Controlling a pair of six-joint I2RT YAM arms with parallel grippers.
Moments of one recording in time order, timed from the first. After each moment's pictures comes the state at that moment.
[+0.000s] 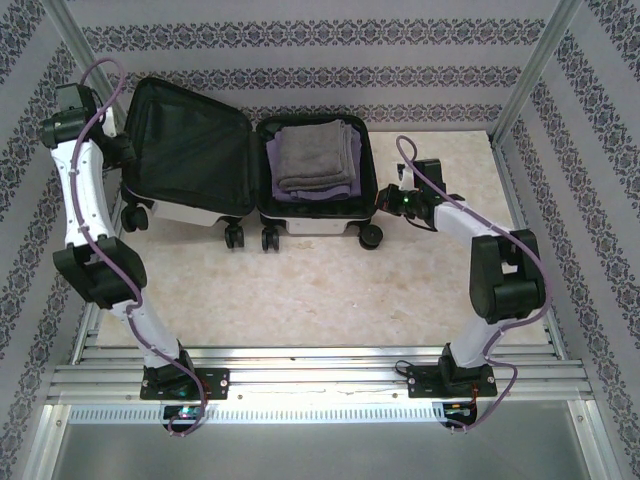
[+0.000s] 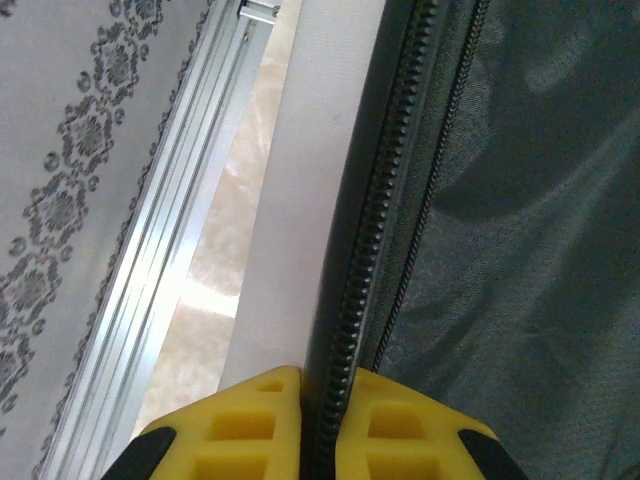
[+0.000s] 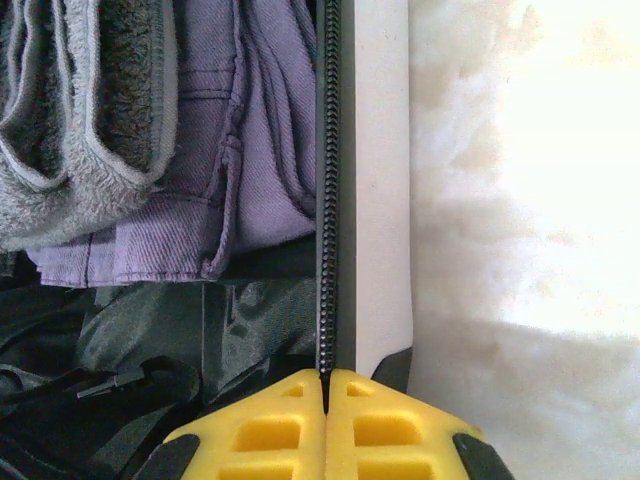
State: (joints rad) left arm 0.39 1.86 2.13 -1.24 0.09 -0.02; right arm 0.14 1.71 1.08 -0.16 -0.45 0.46
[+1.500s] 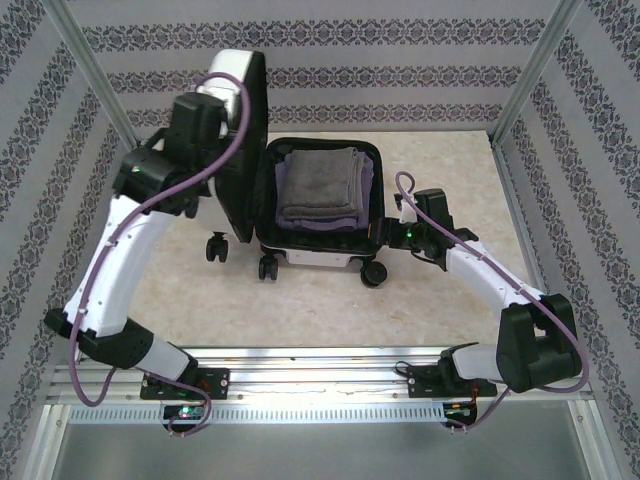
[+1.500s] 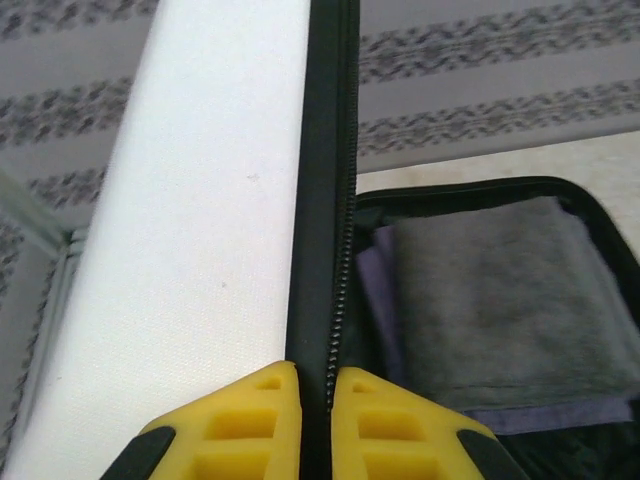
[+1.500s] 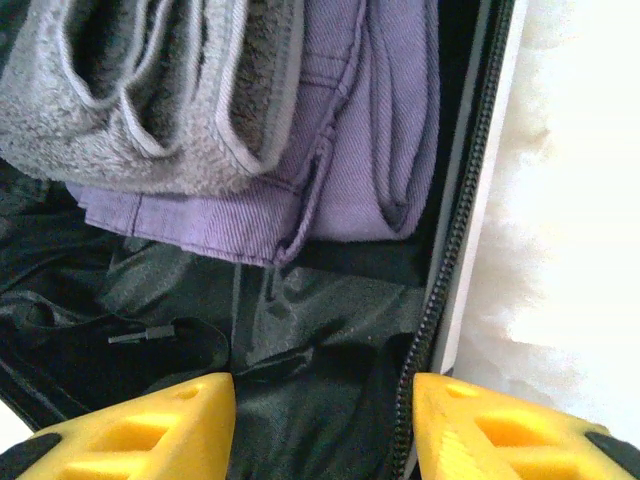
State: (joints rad) left arm -0.52 1.52 2.07 -1.12 -0.39 -0.15; right arm 0.24 1.32 0.80 -0.27 -0.41 0.40
